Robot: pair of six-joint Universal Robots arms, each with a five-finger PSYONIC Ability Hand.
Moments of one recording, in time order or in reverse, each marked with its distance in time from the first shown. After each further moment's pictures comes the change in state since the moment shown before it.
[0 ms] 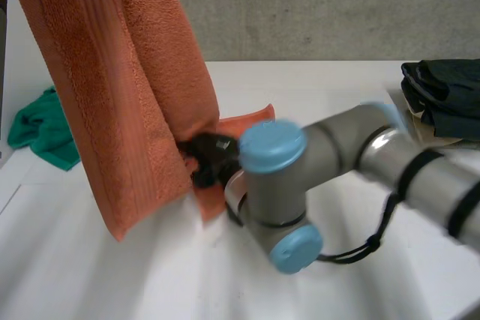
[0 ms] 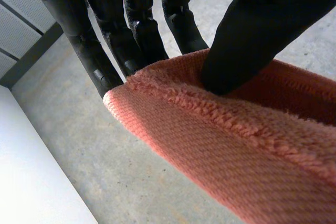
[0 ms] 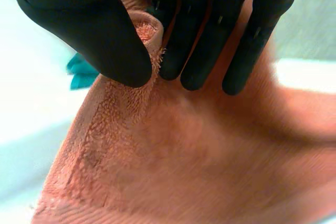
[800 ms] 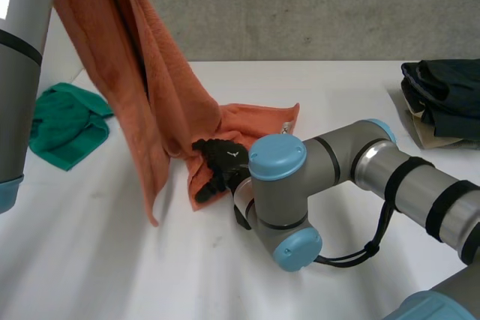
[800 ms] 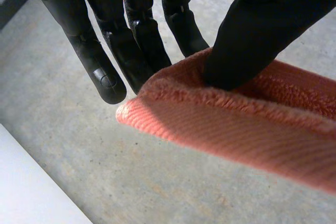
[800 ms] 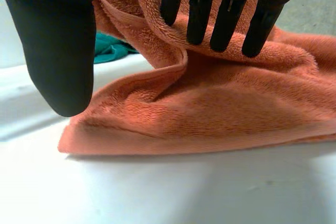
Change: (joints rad) left arm 0.083 -0.018 -0.109 -0.002 0.077 -0.002; right arm -0.022 0.157 -0.062 -0.052 -0.012 0.037; left_hand 0.000 0.000 0.000 0.000 0.000; right_hand -0.684 -0.738 -0.738 -0.497 -0.700
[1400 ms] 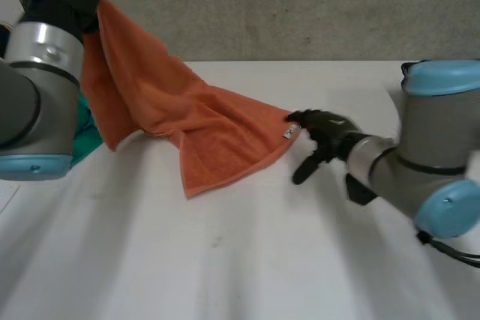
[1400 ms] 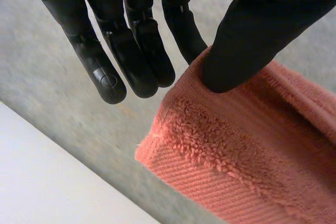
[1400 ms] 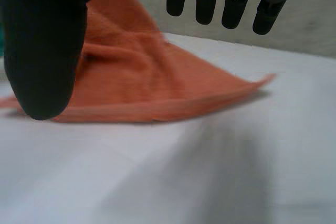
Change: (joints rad) left arm 0.167 -0.241 -0.031 0.103 0.010 0.001; right arm -0.375 -0.499 0.471 0.165 -0.182 -0.216; left_hand 0.000 0.000 0.000 0.000 0.000; right_hand -0.174 -0.223 -0.234 -0.233 -0.242
